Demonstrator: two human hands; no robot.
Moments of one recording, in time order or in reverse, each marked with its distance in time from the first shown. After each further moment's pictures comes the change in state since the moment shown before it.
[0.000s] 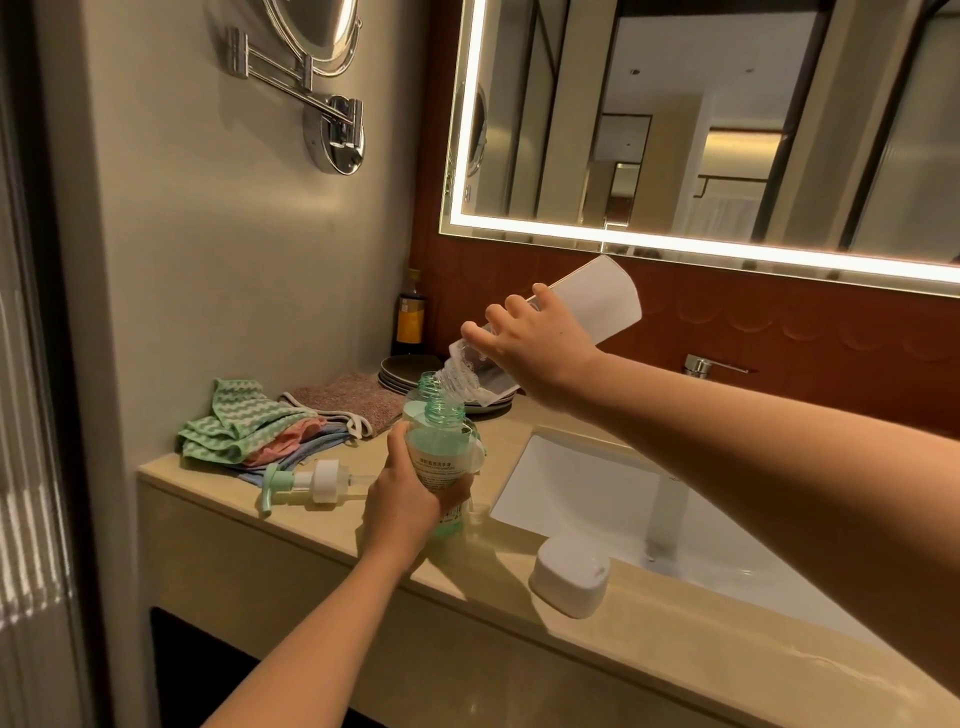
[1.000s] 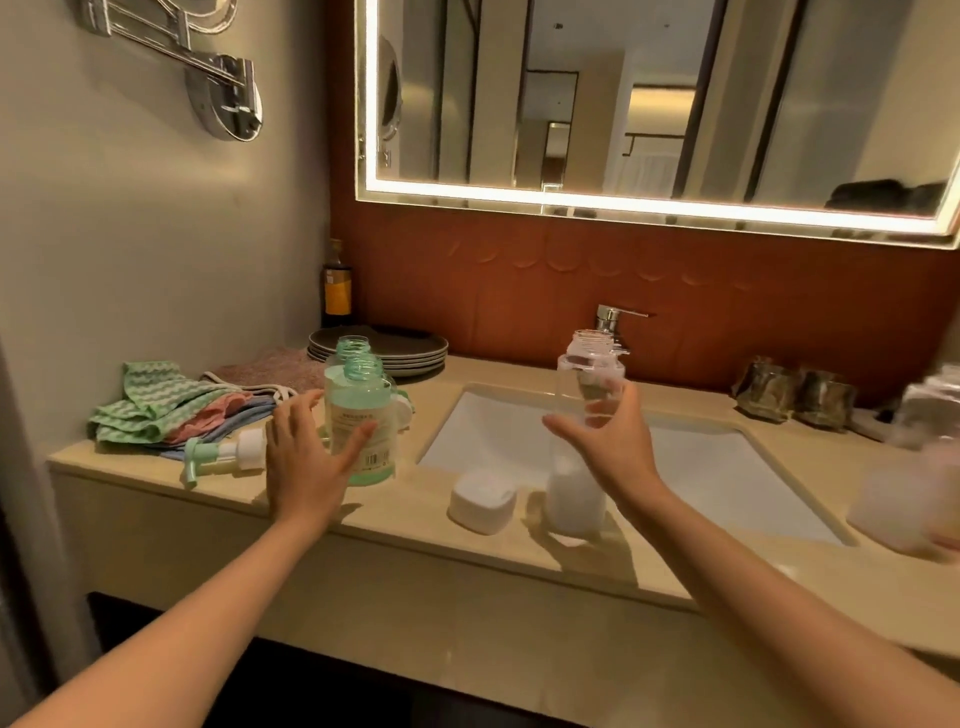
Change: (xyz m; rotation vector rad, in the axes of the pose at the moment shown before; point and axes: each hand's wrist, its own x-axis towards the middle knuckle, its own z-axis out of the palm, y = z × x) left_hand -0.019 0.008 -0.017 0.135 0.166 0.175; right_hand -0.186 -0.020 0.060 1.505 0.203 1.182
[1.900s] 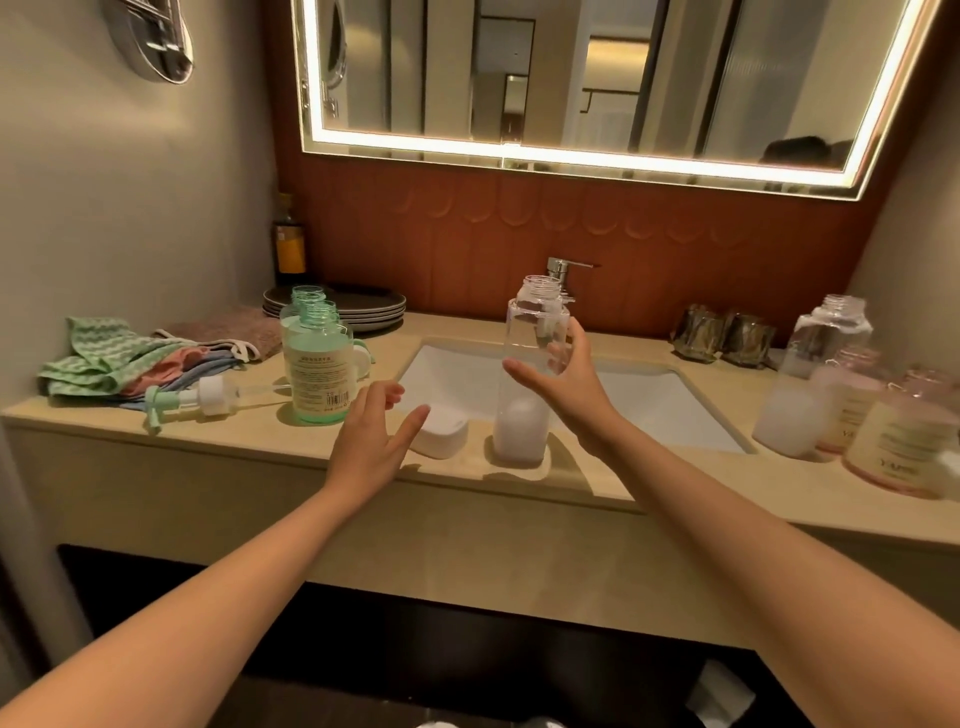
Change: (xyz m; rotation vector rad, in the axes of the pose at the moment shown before) left_hand -0.064 0.051 0.036 -0.179 -0.329 0.177; right_hand -0.027 -0.002 -0.030 0.142 -0.202 0.078
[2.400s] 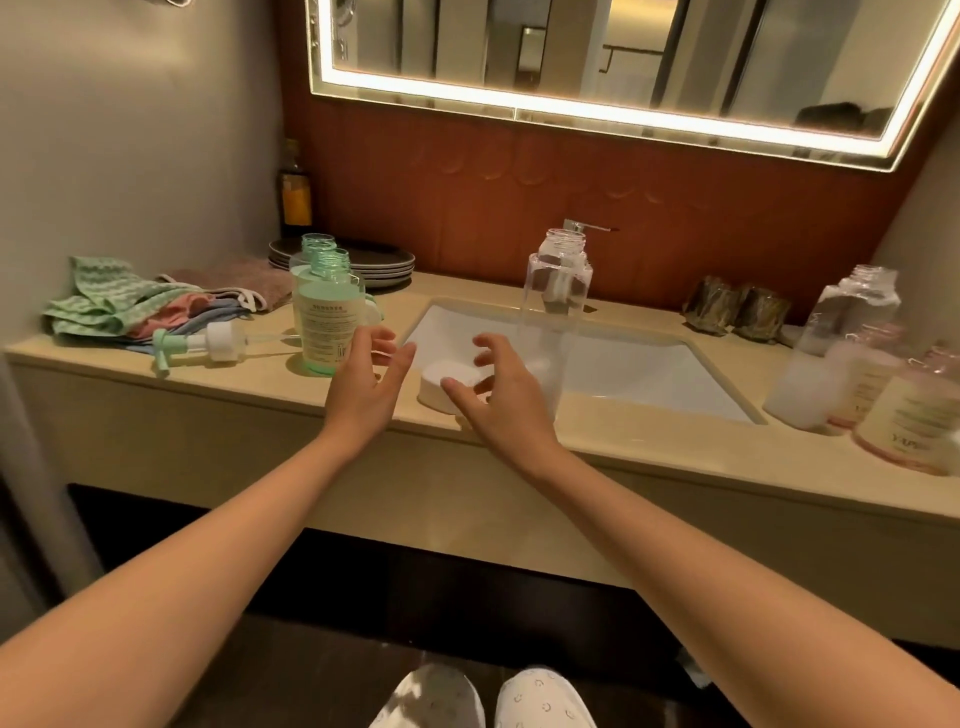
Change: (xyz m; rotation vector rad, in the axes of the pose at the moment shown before) left_hand -0.001 0.000 -0.014 -0.173 0.093 -0.082; right_hand -0.048 0.015 0.079 -0.454 0.056 -0.273
